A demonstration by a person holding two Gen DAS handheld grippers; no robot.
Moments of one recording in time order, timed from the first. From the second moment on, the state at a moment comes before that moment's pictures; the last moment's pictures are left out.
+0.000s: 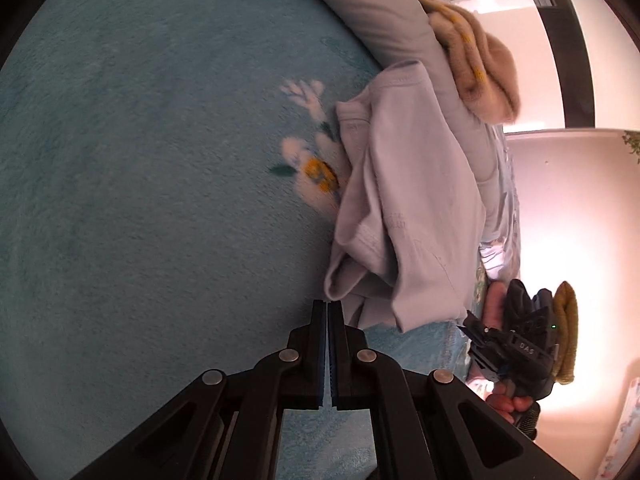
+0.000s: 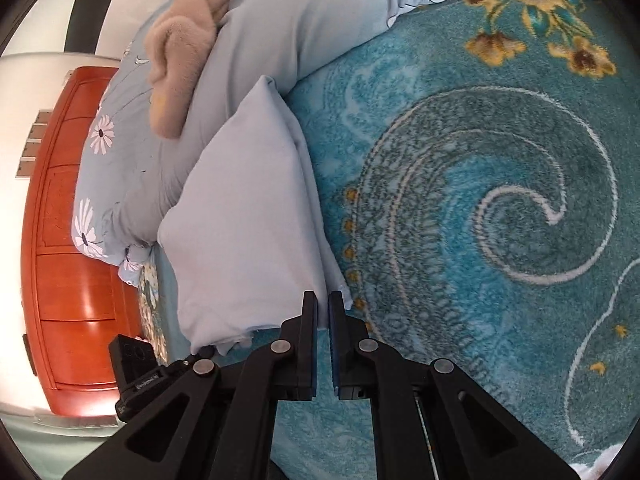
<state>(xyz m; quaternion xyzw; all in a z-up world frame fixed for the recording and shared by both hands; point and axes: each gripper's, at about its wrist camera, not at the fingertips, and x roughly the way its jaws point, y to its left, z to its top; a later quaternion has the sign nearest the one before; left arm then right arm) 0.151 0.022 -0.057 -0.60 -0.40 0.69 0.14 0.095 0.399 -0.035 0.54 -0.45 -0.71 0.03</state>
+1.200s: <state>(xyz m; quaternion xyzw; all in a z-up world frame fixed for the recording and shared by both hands) 0.080 0.029 -0.050 -0.53 -0.35 0.73 0.24 0.038 0.405 -0.033 0.49 -0.38 -0.77 0.12</state>
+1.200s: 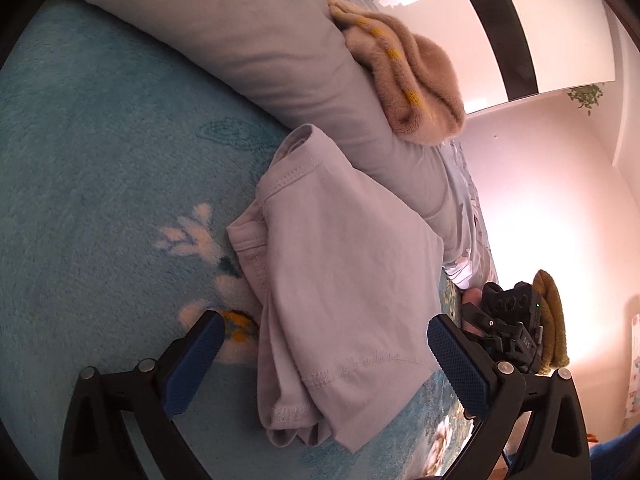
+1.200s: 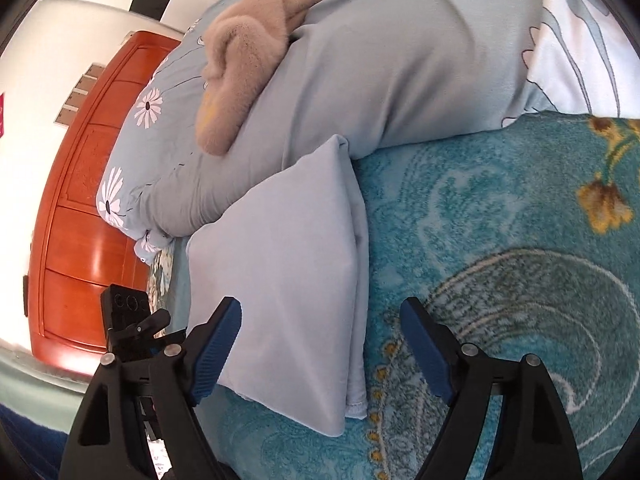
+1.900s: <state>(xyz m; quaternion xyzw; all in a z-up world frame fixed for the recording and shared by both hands) 0.059 0.046 -0.051 -0.58 -0.35 0.69 0.27 0.017 0.403 -0.040 0.49 -0.39 -0.77 0.14</state>
